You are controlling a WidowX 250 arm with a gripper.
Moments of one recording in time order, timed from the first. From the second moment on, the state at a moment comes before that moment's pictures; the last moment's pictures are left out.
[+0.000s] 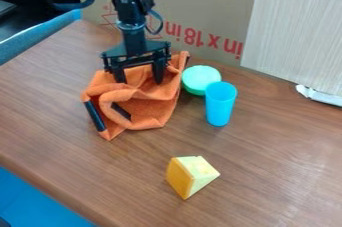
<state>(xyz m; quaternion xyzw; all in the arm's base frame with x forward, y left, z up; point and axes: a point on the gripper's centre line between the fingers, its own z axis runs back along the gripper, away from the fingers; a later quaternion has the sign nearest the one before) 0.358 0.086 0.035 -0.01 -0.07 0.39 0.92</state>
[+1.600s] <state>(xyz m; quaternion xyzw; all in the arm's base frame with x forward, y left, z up) 0.326 0.217 0.008 0.02 -0.10 0.46 0.88</state>
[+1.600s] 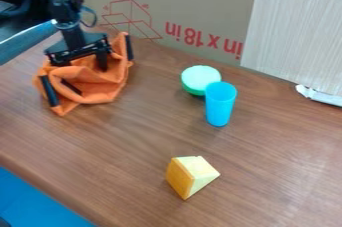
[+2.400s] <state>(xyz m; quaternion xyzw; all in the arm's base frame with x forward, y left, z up) 0.256 0.306 0.007 0.02 -0.08 0.43 0.90</state>
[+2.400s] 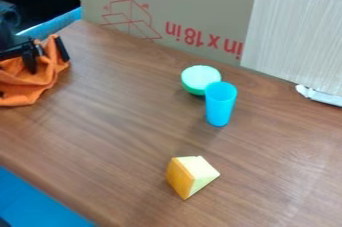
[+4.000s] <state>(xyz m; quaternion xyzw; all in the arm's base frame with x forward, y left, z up) 0.342 0.129 0.013 -0.05 -0.05 0.44 0.89</state>
